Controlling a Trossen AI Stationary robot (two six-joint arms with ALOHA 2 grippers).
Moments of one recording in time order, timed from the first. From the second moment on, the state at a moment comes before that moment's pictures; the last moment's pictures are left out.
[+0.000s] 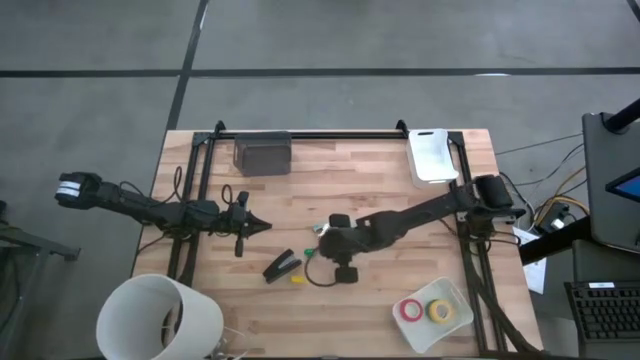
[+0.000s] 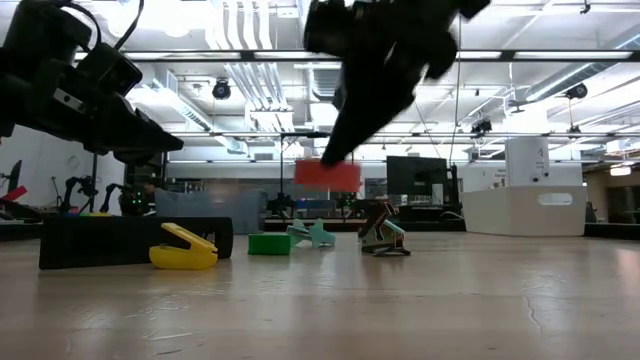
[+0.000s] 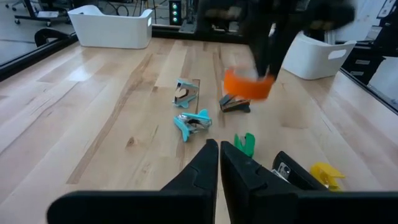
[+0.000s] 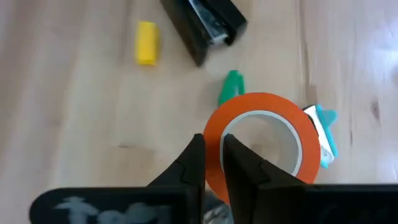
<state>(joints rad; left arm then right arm) -0.10 0.75 0.01 0.54 -0.11 -0.11 0.23 1.86 1.33 -0.45 0.08 0.14</state>
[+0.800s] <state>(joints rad) -0.10 0.75 0.01 0.54 -0.11 -0.11 0.84 1.53 1.32 -0.94 0.32 1.02</state>
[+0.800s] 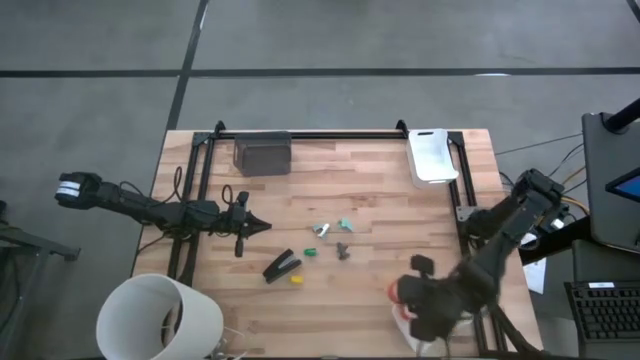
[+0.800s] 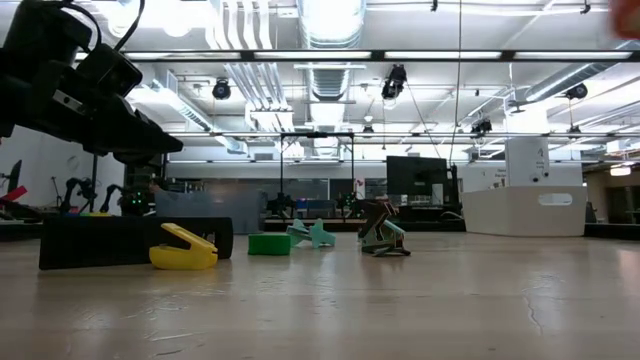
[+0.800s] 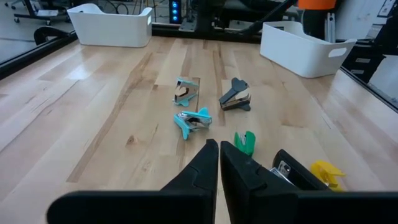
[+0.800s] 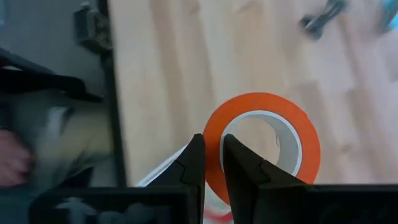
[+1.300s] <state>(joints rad) -0.10 0.75 0.01 0.53 -0.11 -0.11 1.04 1.55 1.25 -0.91 0.39 1.45</state>
